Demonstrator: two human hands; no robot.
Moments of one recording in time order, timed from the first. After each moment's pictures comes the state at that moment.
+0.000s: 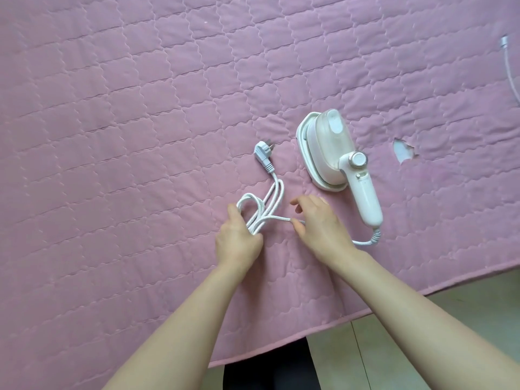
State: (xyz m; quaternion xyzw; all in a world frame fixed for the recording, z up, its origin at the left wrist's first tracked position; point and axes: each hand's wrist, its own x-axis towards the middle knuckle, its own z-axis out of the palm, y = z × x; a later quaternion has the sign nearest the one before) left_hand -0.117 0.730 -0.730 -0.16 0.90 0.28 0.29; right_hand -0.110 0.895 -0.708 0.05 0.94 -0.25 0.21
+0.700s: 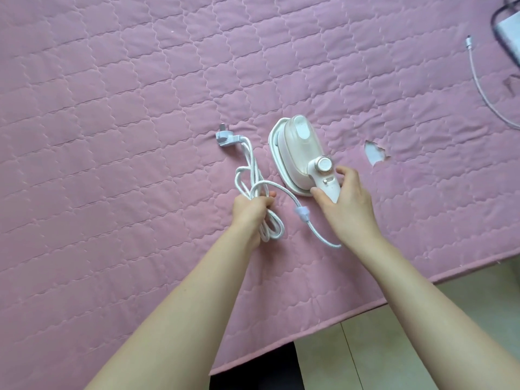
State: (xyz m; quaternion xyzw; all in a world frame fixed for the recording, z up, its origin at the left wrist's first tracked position) left_hand -0.171 0.819 -0.720 -0.42 0.58 0.62 0.33; right_hand -0.132 0.966 -0.662 0.30 0.88 -0.33 0.15
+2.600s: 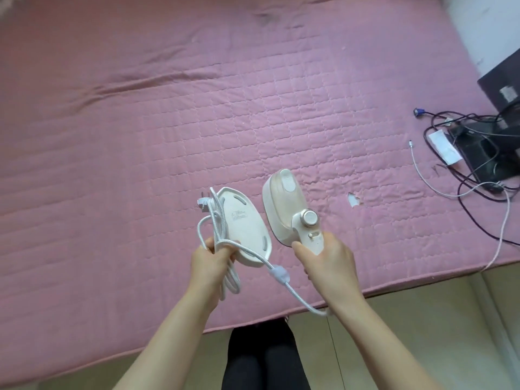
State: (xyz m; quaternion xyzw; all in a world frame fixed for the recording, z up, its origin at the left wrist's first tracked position) left_hand -0.072 0.660 -0.442 -0.35 0.68 0.61 0.19; right_hand -0.048 0.853 -0.399 0.27 0.85 -0.42 0.15
